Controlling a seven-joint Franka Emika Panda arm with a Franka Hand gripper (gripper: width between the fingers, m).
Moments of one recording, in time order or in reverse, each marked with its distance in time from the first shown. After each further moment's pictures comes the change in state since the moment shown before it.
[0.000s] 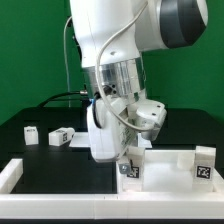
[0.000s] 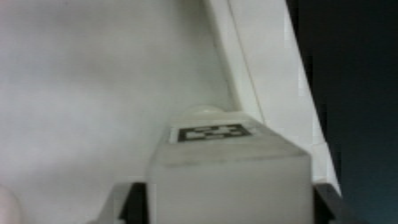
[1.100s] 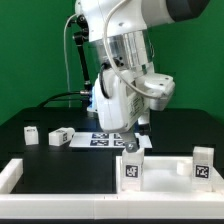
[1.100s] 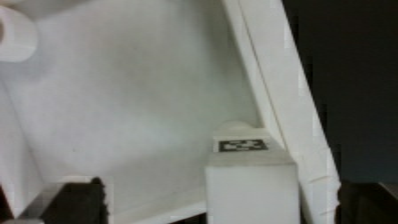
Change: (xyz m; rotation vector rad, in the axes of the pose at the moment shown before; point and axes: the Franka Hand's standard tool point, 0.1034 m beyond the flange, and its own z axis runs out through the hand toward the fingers) arm -0.016 0.017 -0.032 -0.014 -0.030 -0.008
